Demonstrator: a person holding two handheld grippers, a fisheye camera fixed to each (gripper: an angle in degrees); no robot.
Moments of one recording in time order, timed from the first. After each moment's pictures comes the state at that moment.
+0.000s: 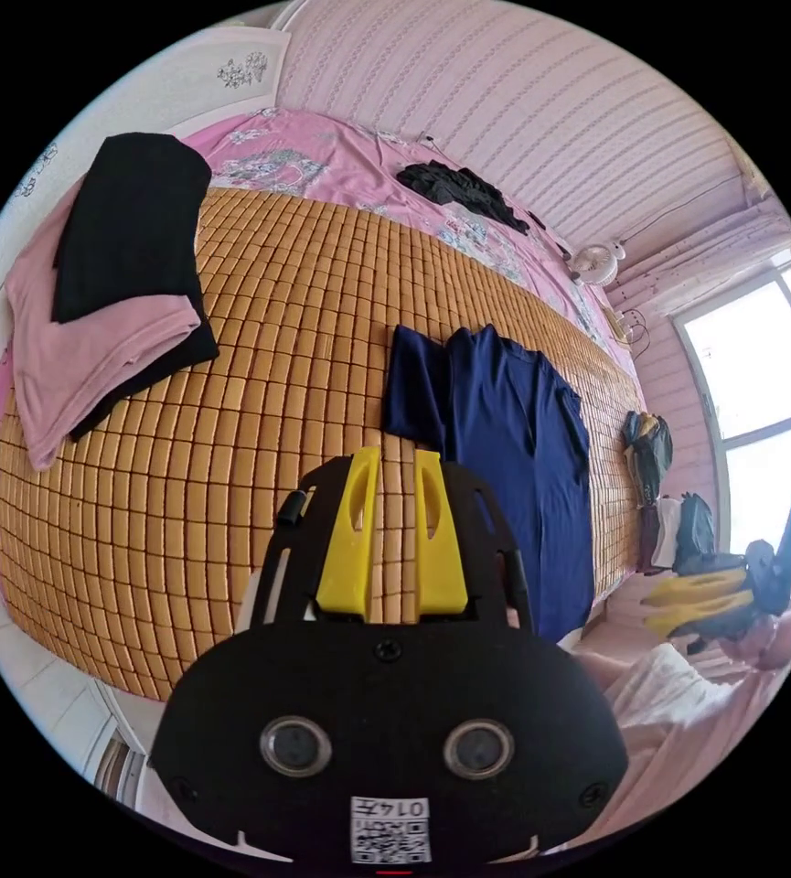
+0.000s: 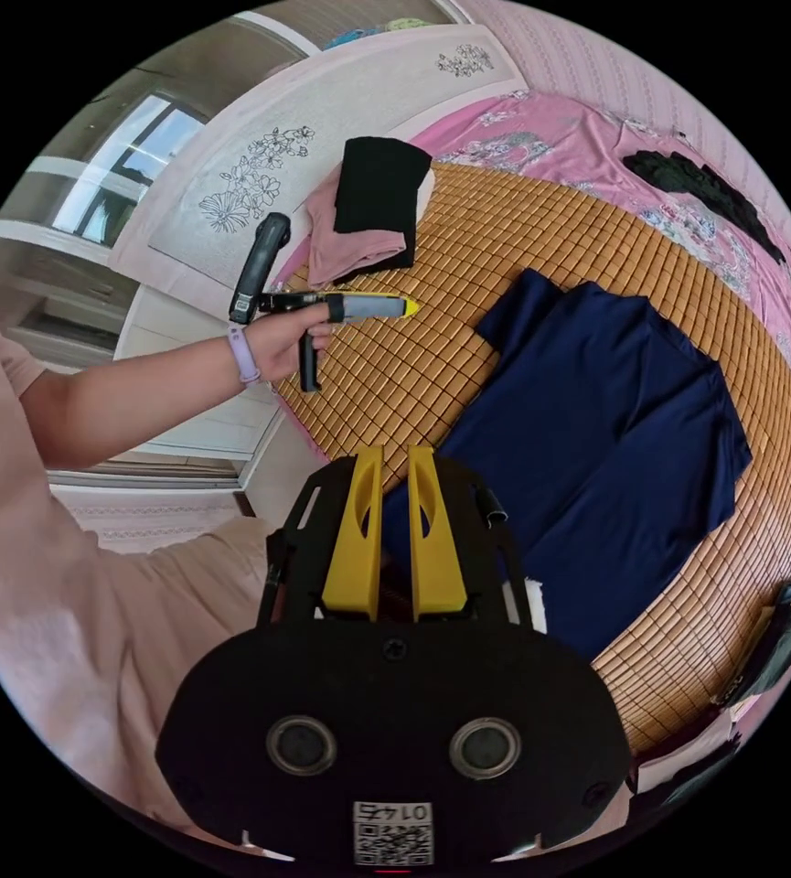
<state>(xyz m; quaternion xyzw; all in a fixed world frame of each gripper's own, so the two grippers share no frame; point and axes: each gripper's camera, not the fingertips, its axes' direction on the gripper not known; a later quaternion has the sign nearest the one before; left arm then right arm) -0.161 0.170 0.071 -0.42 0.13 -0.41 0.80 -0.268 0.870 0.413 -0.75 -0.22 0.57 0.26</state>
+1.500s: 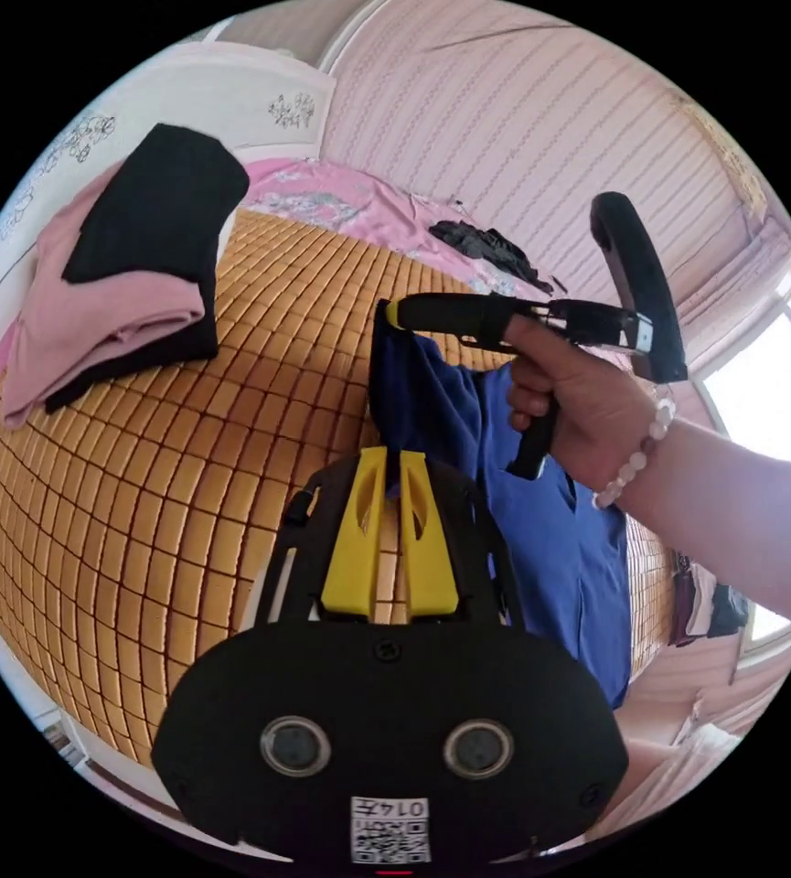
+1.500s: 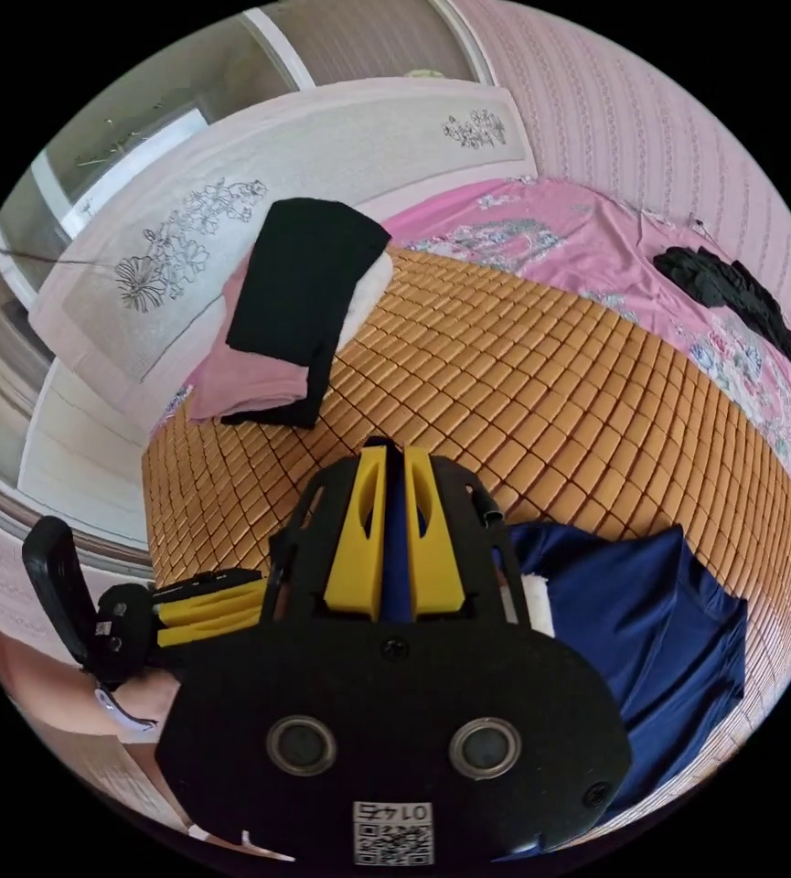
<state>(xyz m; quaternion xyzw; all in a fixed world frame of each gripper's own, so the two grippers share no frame) -0.107 0.266 0.113 -0.34 0.04 -0.45 0.83 -0.396 1.171 0.497 -0.73 -0.16 0.51 0.41</state>
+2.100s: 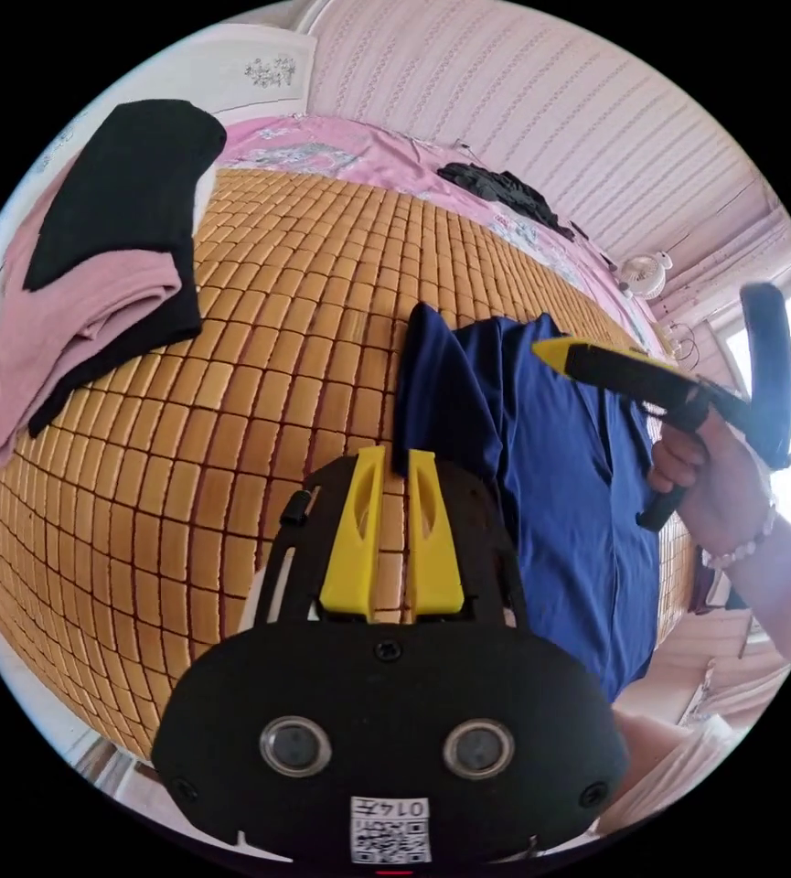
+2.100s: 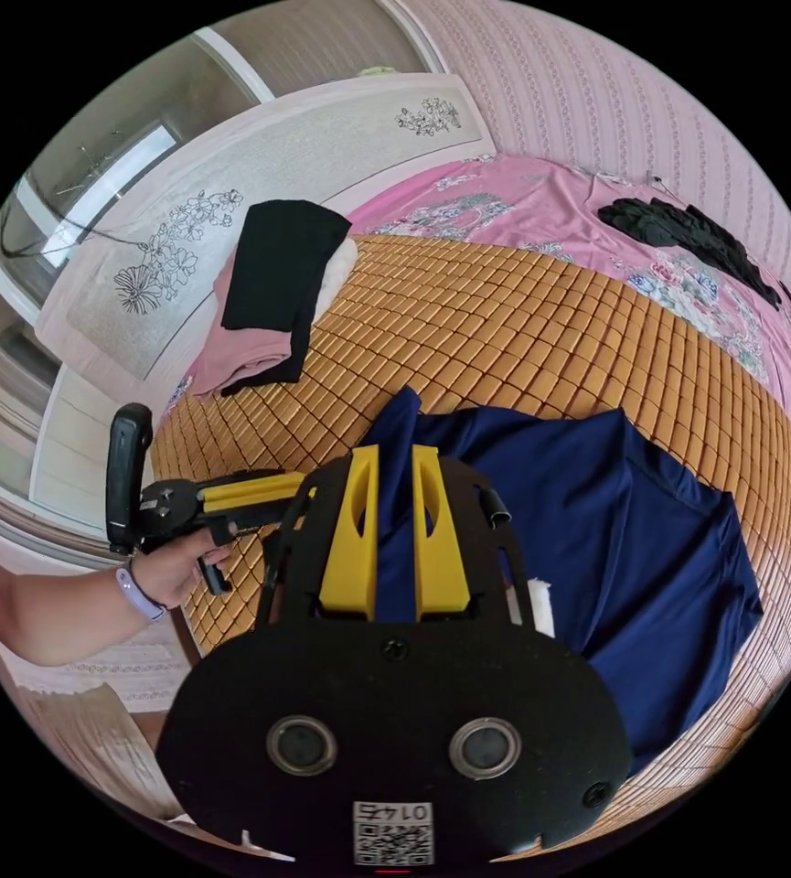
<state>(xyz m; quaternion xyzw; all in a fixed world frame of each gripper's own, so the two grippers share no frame) -0.102 0.292 0.153 -0.42 0.06 -0.40 0.81 -0.356 1.136 0.434 -0.73 -0.13 0.54 0.40</state>
